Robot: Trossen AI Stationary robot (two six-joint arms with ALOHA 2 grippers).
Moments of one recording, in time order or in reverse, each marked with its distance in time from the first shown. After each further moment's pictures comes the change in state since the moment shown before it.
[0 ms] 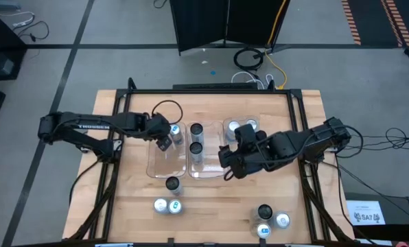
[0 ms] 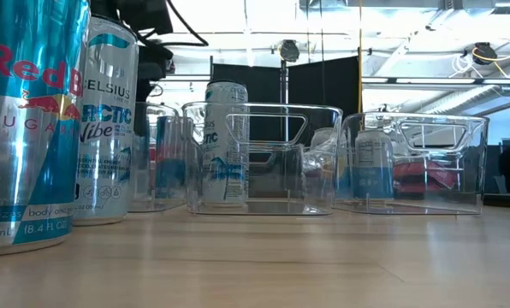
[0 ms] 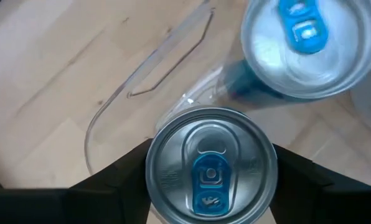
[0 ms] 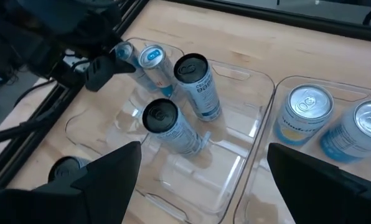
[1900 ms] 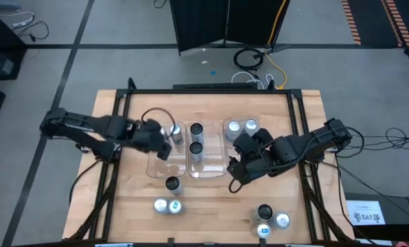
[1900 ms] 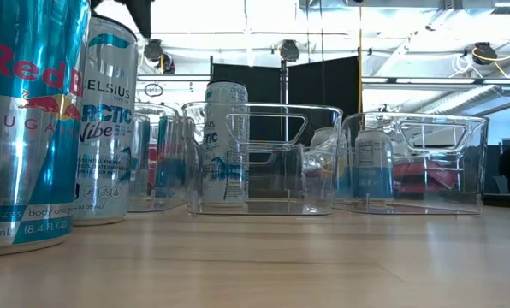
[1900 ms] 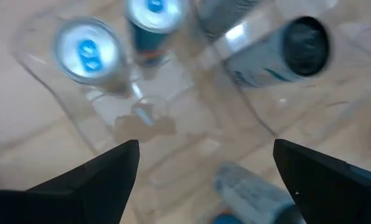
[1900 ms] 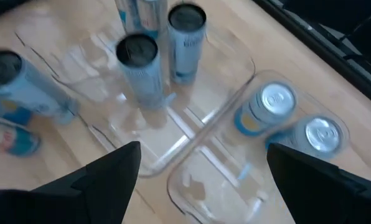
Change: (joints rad) left arm -0.333 0.004 0.413 -0.309 0.043 -0.590; right arm 0.040 0.000 -0.018 -0.137 -0.081 -0.309
